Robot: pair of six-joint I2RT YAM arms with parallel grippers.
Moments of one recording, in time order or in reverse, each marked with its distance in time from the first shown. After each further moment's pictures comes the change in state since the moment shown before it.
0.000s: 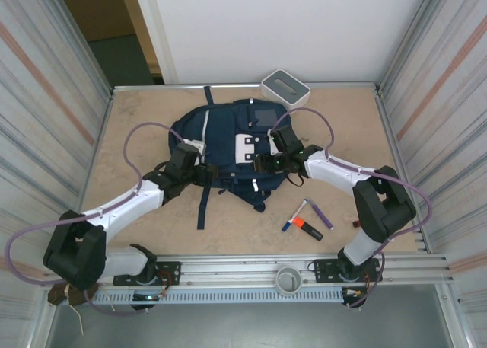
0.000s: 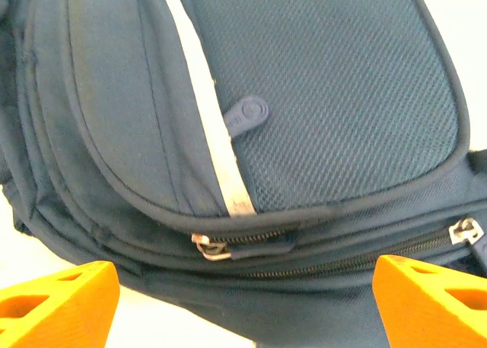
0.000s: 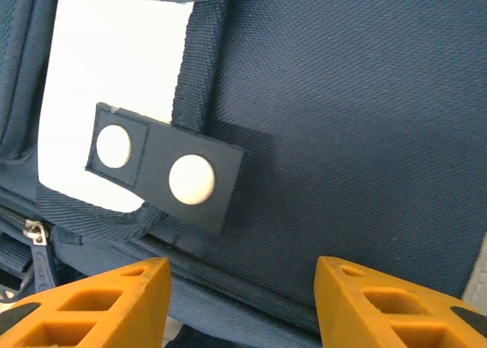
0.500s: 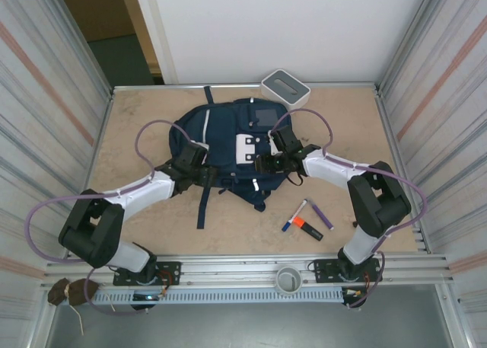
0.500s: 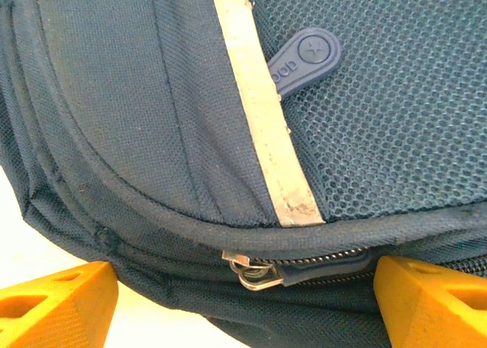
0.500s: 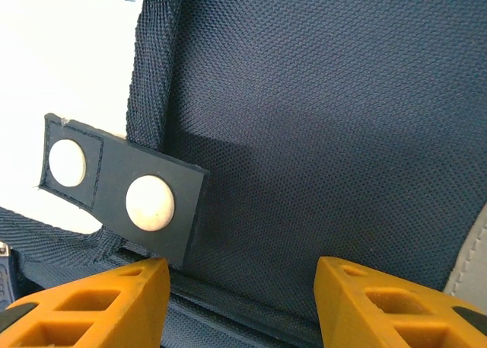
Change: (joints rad) left arm 0.002 0.164 0.060 -0.024 -0.080 0.047; right arm -0.018 0.052 0.005 0.018 0.008 -0.009
